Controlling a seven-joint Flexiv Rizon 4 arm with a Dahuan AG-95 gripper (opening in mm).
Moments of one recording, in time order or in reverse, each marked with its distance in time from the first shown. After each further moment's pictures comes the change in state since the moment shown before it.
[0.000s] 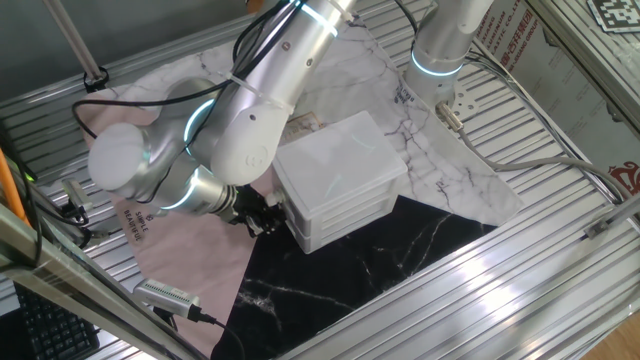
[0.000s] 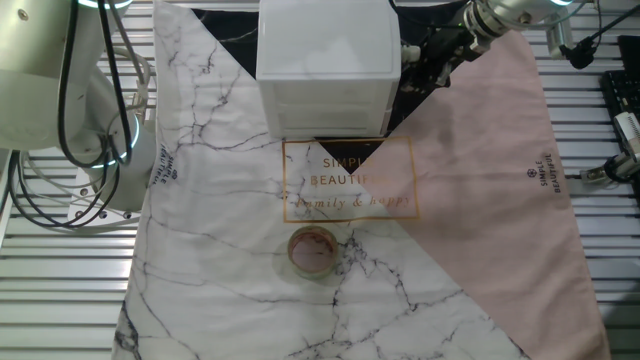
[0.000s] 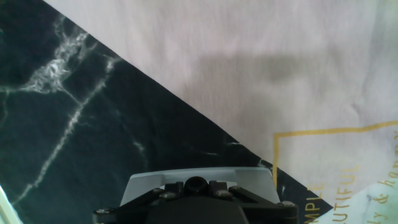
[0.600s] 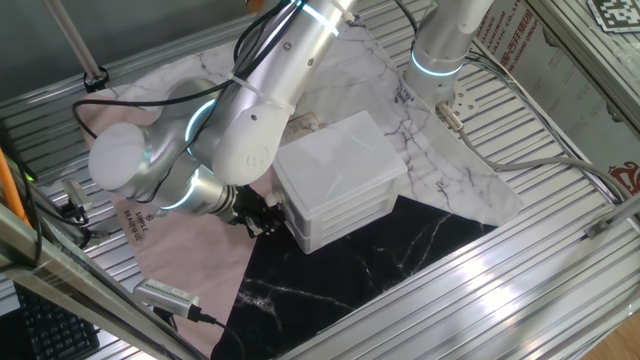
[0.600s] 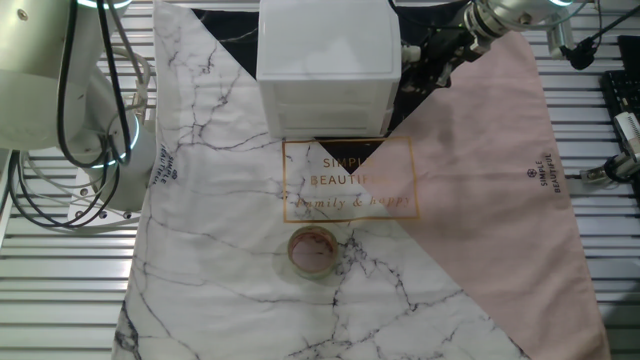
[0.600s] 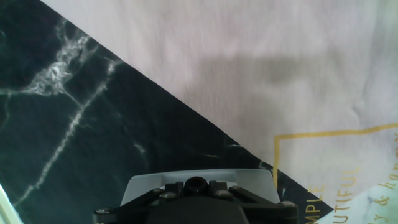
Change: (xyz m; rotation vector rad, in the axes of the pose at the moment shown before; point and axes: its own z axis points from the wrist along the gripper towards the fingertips) arm -0.003 0.001 -0.002 0.001 -0.002 -0.001
